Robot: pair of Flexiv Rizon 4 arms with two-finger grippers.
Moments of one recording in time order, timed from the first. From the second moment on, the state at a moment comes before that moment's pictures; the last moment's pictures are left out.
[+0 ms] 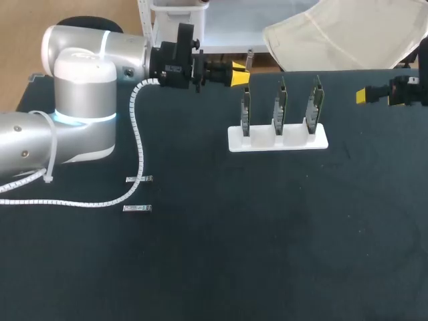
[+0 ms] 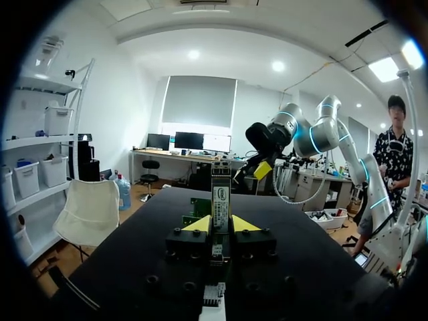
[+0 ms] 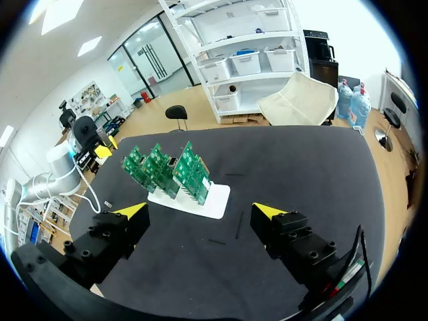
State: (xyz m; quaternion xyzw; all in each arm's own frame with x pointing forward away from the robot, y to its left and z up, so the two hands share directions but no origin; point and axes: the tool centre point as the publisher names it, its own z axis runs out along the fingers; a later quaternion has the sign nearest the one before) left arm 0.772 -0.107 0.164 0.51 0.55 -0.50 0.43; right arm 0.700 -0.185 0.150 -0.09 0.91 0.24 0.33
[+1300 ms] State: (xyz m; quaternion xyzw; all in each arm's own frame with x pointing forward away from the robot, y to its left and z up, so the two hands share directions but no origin) left arm 0.772 -0.107 0.164 0.51 0.55 -0.50 0.43; right arm 0.725 -0.150 0.204 -0.35 0.85 0.22 0.32
